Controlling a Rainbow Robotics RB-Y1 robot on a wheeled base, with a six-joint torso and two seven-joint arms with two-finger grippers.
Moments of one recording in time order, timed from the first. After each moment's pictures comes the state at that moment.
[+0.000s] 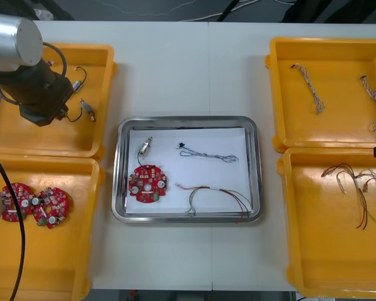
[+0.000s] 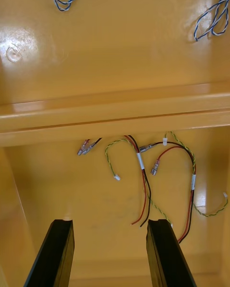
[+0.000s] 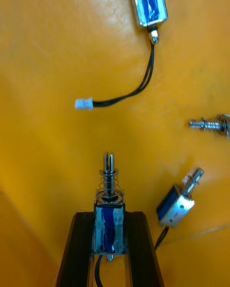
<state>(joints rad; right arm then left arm) -0.25 -0.78 -0.32 -2.11 -0.84 1.92 1.21 -0.78 0.52 0.04 -1.36 0.39 1.73 -0.32</state>
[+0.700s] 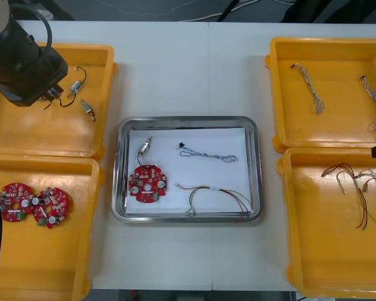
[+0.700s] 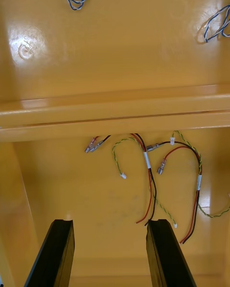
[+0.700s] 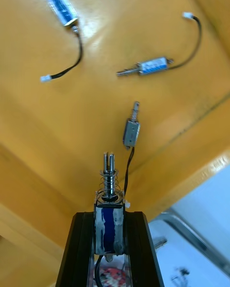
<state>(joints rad) -0.25 -0.78 -0.33 -2.14 -0.87 1.92 1.21 -0.78 0.60 0.05 -1.67 0.55 1.91 -0.50</state>
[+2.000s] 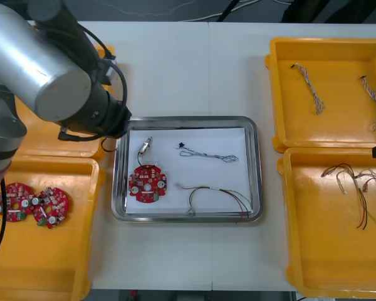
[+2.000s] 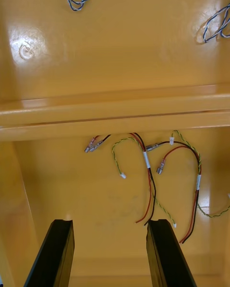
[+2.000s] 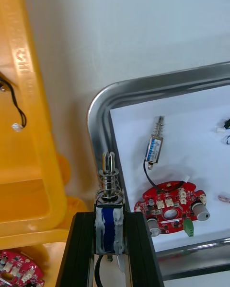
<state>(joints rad) -0.24 -0.78 -0.33 -2.14 -0.87 1.92 1.21 -0.67 0.55 -0.29 -2.04 0.56 1.91 -1.01</state>
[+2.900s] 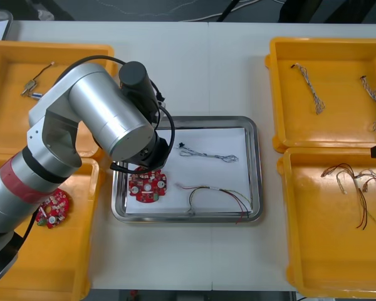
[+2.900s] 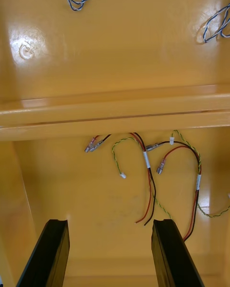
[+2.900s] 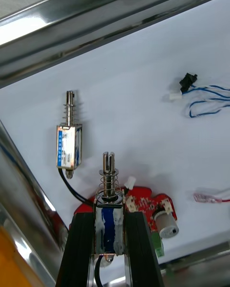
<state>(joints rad) -0.24 -0.78 -0.33 -2.14 -0.87 1.92 1.21 -0.68 0.47 -0.57 -1.87 0.51 1.73 -1.01</state>
